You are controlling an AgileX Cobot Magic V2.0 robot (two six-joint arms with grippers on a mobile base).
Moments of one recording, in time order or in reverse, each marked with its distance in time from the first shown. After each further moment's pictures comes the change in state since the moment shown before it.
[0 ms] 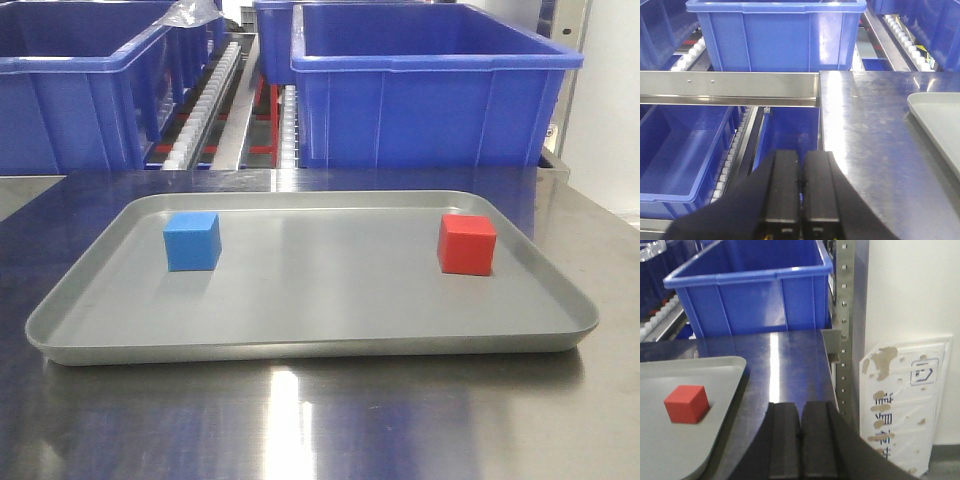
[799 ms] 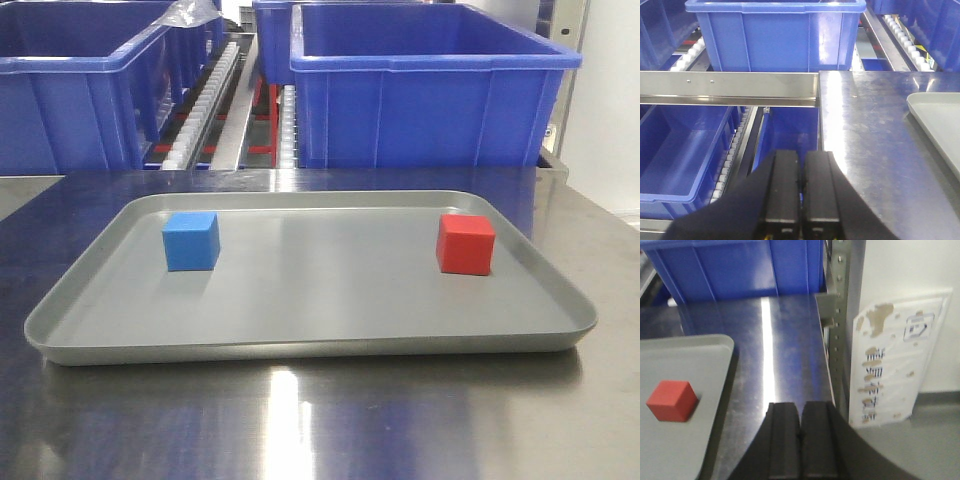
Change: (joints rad) left arm 0.000 0.000 0.000 0.000 0.000 0.000; right arm 0.000 0.466 -0.304 0.001 0.117 0.000
